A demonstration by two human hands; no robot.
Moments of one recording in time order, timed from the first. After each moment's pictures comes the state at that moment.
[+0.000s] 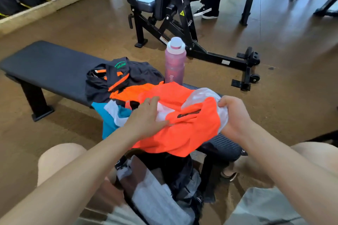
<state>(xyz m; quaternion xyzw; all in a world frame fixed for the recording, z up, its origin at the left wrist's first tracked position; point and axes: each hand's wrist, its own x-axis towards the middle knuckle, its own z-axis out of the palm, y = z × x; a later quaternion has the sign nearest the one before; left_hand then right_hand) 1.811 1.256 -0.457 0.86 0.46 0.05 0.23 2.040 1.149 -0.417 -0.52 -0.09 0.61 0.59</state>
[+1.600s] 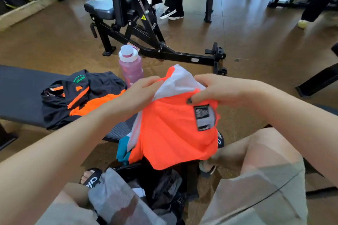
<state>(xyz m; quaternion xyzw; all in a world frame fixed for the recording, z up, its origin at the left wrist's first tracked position) 1.924 1.245 -0.361 0.75 0.32 0.16 0.56 2.137 1.127 -0.336 -0.68 -0.50 0.47 0.26</state>
